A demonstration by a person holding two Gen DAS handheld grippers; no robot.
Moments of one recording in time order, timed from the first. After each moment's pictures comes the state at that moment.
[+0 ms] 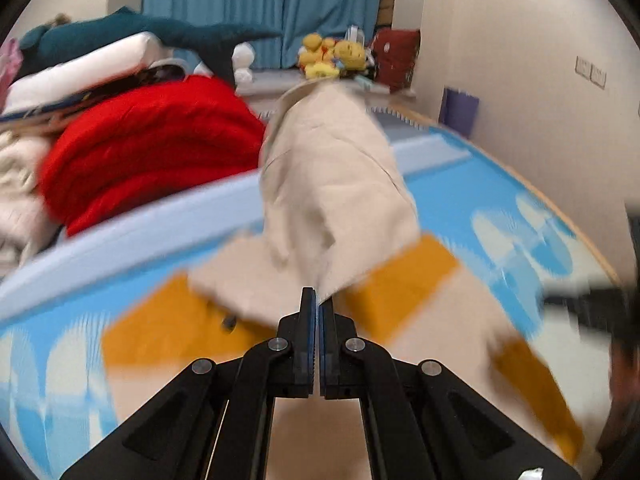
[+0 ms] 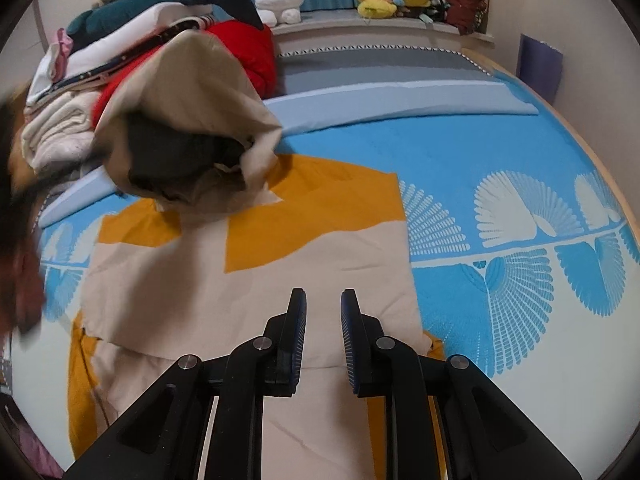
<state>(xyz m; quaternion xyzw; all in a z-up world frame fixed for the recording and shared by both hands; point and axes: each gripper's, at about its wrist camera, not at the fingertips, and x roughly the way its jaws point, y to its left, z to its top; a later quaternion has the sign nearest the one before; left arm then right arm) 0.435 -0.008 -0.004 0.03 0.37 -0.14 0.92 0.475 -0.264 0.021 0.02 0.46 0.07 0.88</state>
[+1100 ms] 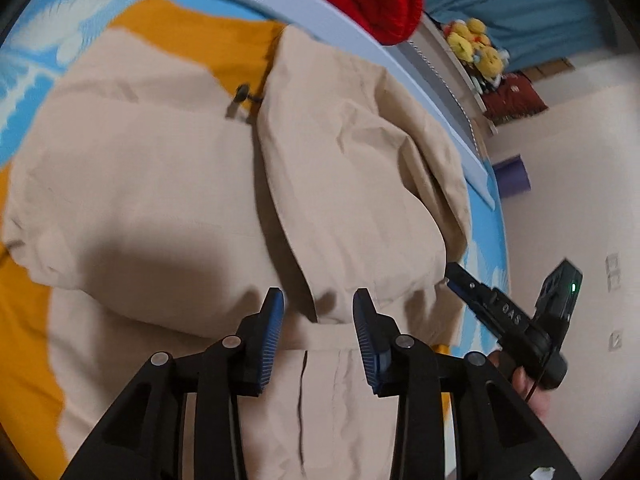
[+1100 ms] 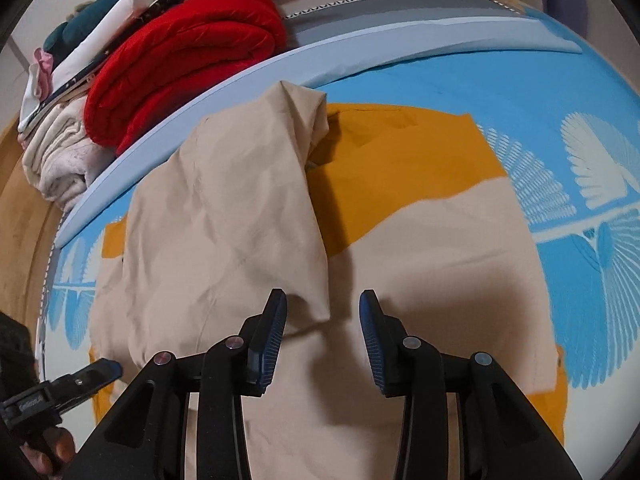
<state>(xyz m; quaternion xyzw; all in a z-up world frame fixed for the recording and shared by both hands) 0.419 0.062 -0.131 -0.37 0.52 -0.08 0.77 0.538 -0.220 -0.081 0.11 0.52 0.11 0.84</state>
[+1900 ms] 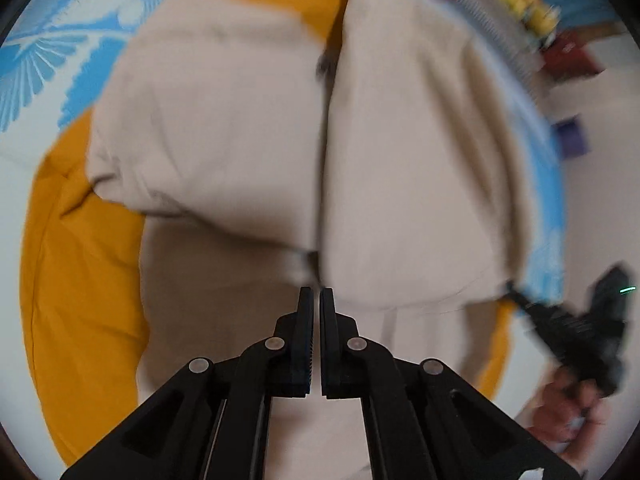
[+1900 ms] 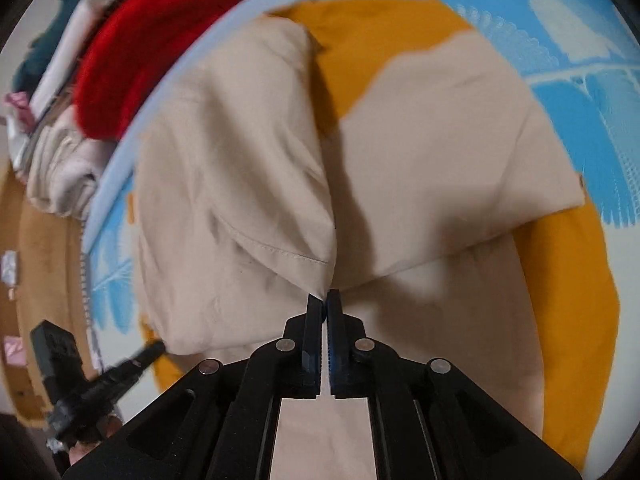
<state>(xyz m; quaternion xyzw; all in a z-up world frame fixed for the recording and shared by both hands) 0.378 0.086 -0.134 -0.27 0.63 -0.01 0.72 0.469 -0.222 -0.088 0.22 0.62 0.09 0.75</state>
